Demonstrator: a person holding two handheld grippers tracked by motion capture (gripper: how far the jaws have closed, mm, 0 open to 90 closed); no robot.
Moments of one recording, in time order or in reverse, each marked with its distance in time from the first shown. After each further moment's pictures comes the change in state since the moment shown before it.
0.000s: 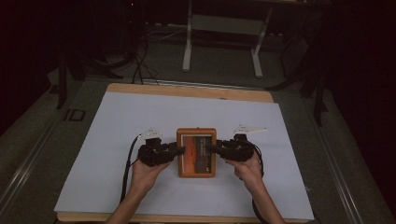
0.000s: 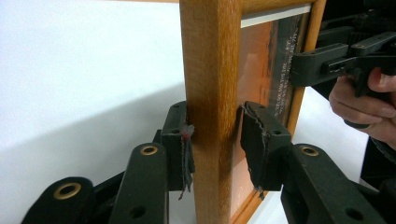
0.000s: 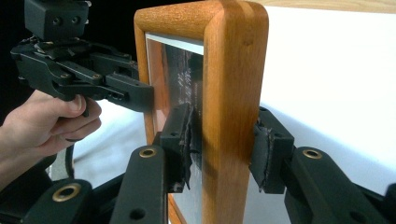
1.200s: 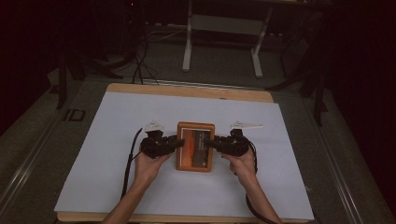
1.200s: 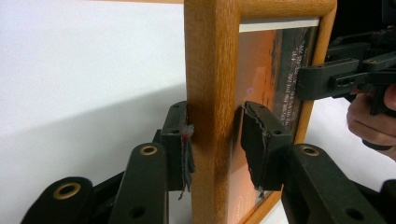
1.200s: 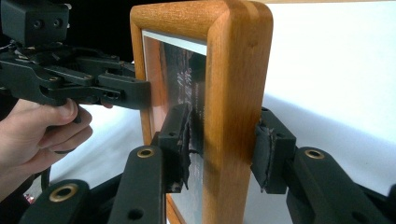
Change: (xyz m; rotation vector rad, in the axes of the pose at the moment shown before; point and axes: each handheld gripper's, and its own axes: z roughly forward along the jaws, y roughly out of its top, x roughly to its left) left arm 0.019 0.008 0.018 0.009 0.070 -0.026; right arm -0.022 -0.002 0.021 -0.015 -0.038 0.077
